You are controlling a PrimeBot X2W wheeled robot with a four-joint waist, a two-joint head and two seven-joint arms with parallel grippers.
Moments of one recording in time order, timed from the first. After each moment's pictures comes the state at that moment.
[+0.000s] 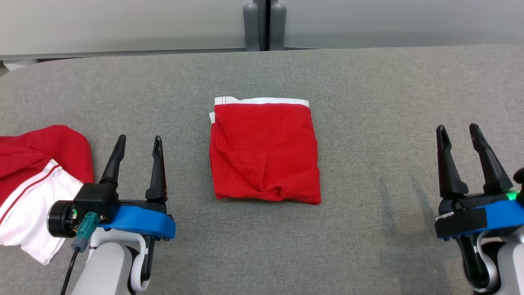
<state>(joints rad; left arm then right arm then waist) -0.27 0.20 -0.23 0.25 -0.29 0.04 -0.24 -0.19 -0.15 -0.07 0.01 0.29 0.13 -0.10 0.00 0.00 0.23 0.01</state>
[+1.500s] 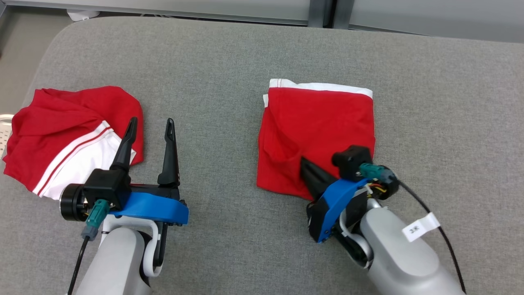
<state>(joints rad) -0.33 0.17 -0.27 0.25 -0.30 0.05 -0.26 -0.57 -0.06 0.51 0.59 0.39 0.13 -0.05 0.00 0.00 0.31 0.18</state>
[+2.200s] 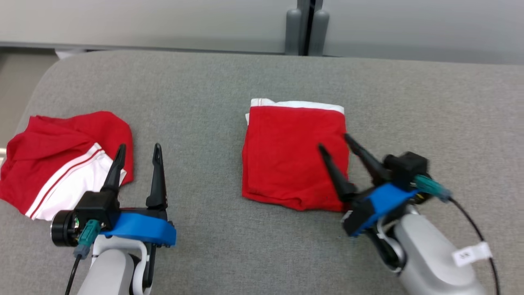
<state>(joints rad) -0.26 0.19 -0.24 0.28 -0.31 0.05 -0.26 -0.51 -0.13 0.45 0.53 0.44 0.13 -0.24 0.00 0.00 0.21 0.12</state>
